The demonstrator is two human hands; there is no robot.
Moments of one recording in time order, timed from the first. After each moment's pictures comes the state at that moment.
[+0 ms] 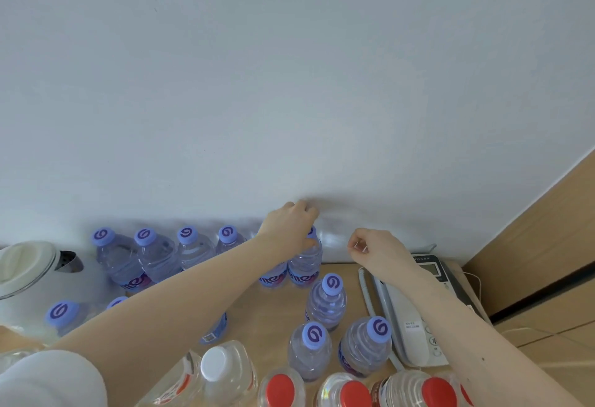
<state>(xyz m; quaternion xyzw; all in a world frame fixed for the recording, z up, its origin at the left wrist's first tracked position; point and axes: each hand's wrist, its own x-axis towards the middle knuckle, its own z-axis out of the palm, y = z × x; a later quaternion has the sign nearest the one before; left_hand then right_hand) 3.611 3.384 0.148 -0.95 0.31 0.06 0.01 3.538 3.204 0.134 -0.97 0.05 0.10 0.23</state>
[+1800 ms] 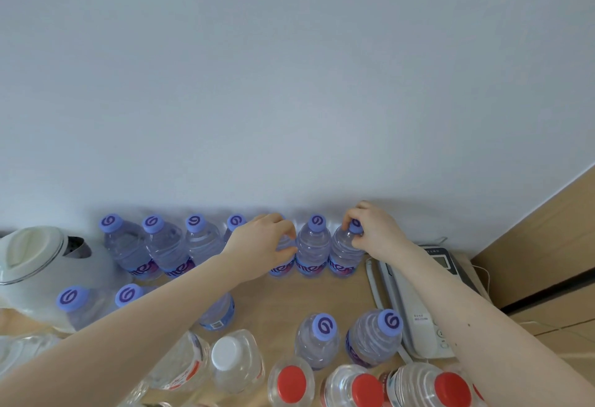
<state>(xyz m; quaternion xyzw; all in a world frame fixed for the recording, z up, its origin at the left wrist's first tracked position) 3.583 3.452 0.137 -0.95 0.27 0.08 -0.14 3.569 3.217 0.127 -0.98 -0.02 0.06 0.20</state>
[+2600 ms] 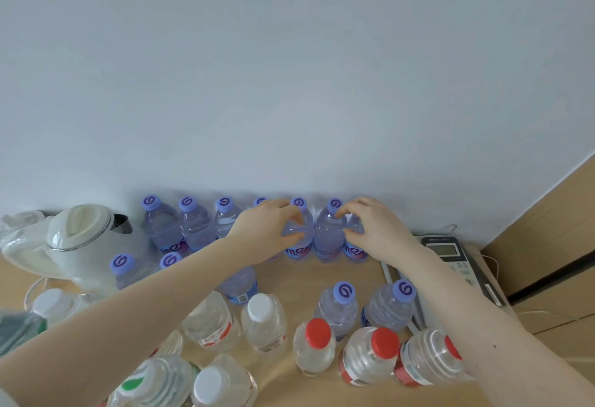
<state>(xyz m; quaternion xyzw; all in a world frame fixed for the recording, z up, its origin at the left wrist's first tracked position) 3.551 3.484 0.161 -0.95 0.27 0.05 -0.14 3.517 3.265 0.156 -0.97 -0.06 0.03 0.22</state>
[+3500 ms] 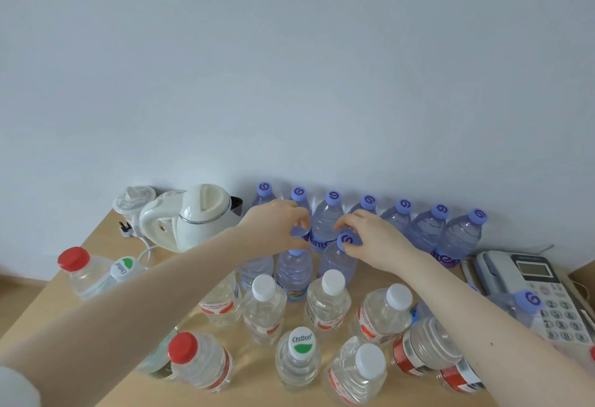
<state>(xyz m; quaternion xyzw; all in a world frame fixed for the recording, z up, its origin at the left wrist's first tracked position) 3.547 3.674 0.166 -0.96 0.25 0.09 -0.10 3.527 3.461 0.149 -0.97 -0.13 0.10 0.16</state>
